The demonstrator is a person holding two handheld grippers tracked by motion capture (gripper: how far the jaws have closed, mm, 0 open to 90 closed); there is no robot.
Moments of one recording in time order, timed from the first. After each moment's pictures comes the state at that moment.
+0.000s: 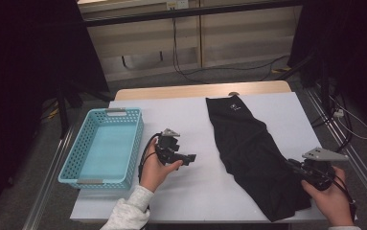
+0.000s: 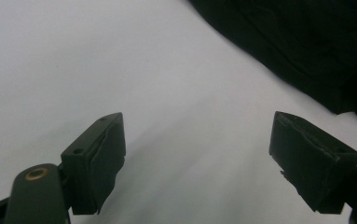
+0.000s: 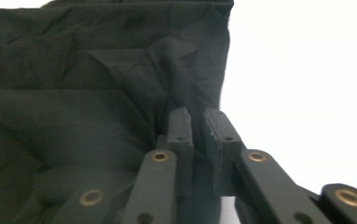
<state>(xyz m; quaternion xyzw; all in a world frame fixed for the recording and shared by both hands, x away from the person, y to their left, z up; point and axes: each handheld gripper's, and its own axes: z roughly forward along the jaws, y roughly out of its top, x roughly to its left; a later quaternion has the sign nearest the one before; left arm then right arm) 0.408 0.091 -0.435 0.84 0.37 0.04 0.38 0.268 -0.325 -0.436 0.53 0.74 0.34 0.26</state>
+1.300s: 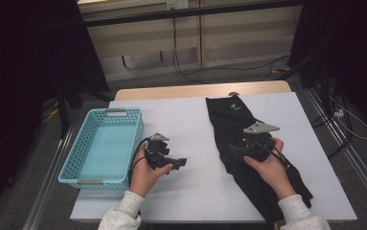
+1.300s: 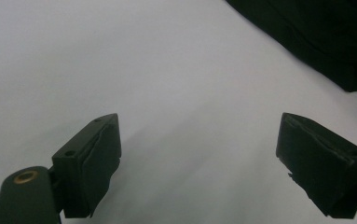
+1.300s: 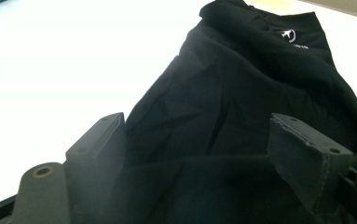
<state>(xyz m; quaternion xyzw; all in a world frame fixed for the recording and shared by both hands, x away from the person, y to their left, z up) 0.399 0.122 -0.439 0.84 0.39 0.04 0.38 0.364 -0.206 -0.424 0.47 0.76 0.37 0.25</state>
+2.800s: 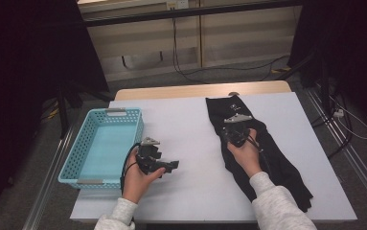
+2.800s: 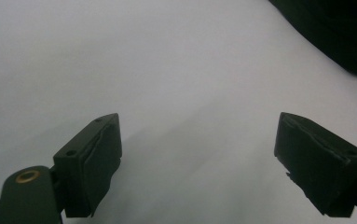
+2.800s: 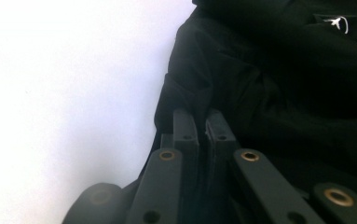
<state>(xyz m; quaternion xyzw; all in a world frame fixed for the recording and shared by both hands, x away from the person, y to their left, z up) 0.388 0.144 -0.442 0.82 0.42 0.05 0.39 0.436 -0.173 -0.467 0.51 0.75 0.35 0.24</state>
